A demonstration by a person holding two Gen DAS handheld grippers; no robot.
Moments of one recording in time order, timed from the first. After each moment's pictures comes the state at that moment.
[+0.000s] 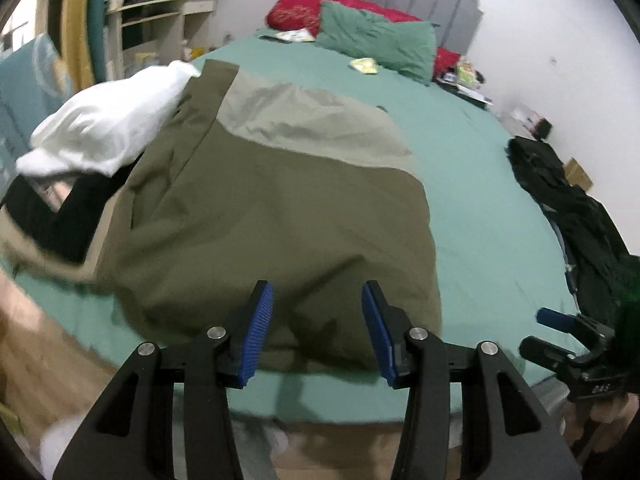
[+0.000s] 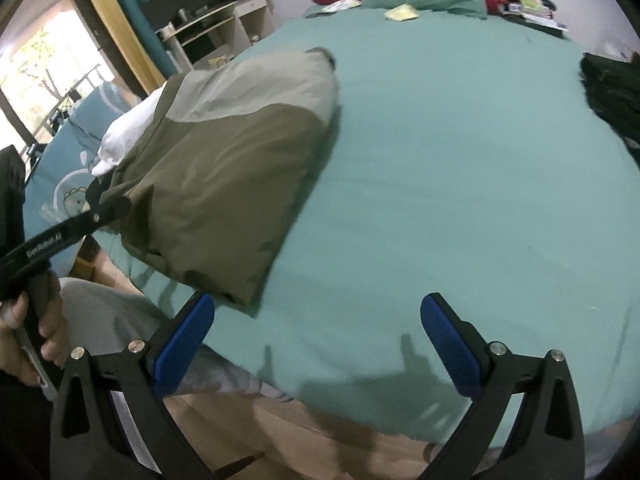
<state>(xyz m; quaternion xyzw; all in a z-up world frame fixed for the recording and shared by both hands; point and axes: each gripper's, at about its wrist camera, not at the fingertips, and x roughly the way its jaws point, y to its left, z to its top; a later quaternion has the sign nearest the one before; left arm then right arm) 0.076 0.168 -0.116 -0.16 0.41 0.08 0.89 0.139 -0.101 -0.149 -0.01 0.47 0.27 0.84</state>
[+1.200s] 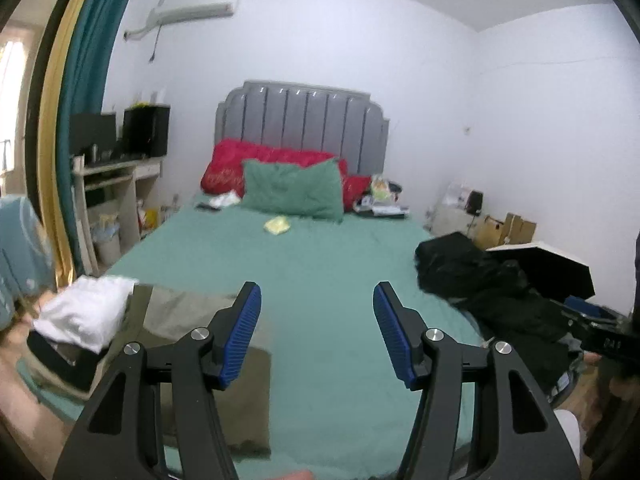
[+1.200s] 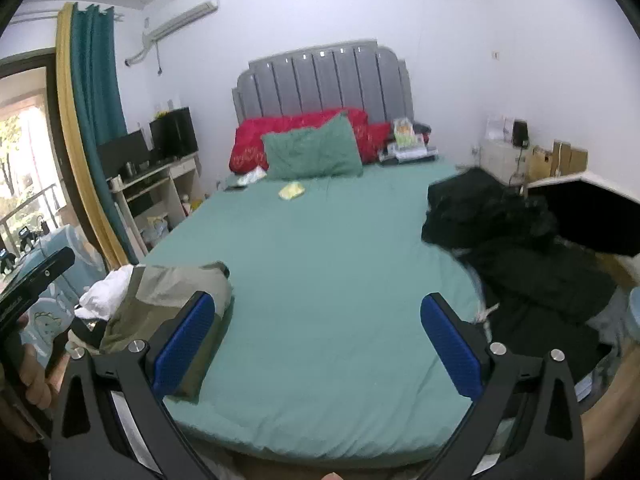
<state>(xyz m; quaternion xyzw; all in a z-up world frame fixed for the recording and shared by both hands) 0.012 -0.009 0.087 -0.05 0.15 0.01 0.99 0.050 -0.291 0.051 0.04 0.22 0.12 0.97</state>
